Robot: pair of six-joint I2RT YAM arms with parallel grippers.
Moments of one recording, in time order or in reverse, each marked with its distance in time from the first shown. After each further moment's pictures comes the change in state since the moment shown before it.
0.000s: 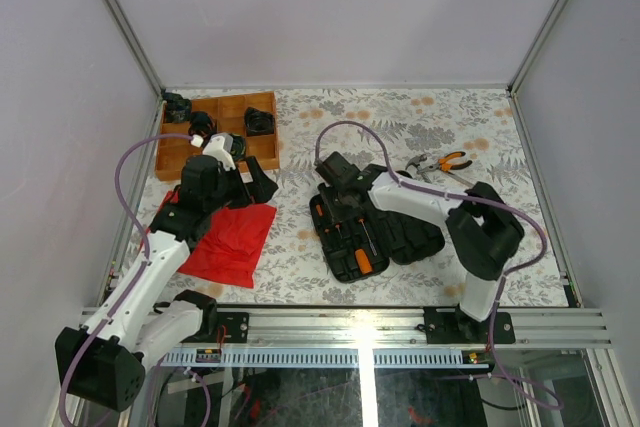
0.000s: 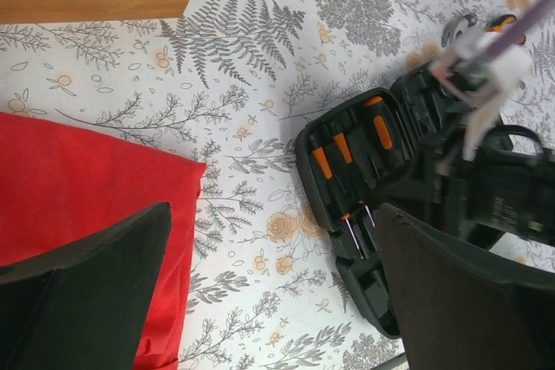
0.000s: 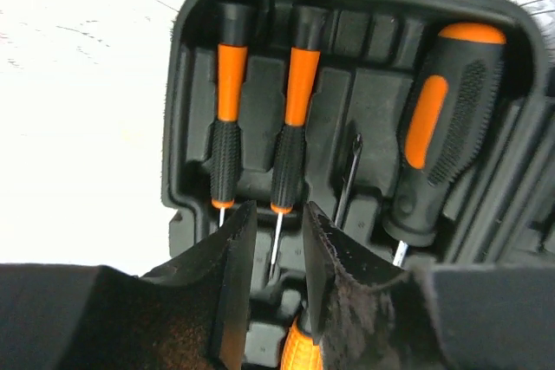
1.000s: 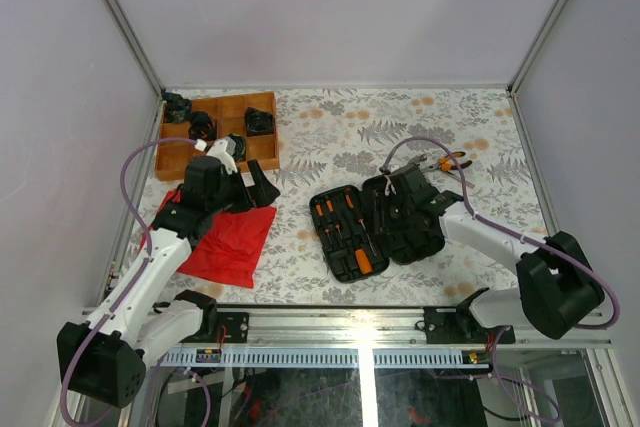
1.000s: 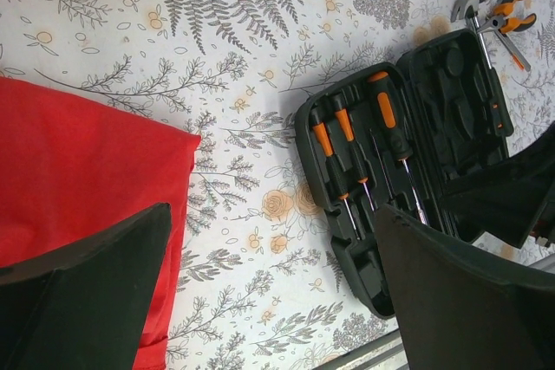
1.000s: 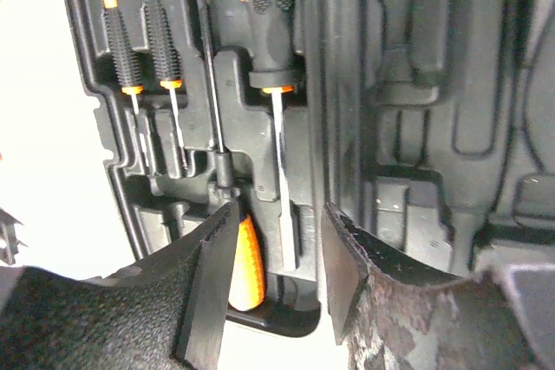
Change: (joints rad) left arm 0.000 0.027 0.000 -0.051 0.020 -0.037; right arm -0.265 -0.517 -0.533 0.186 -0.231 0.083
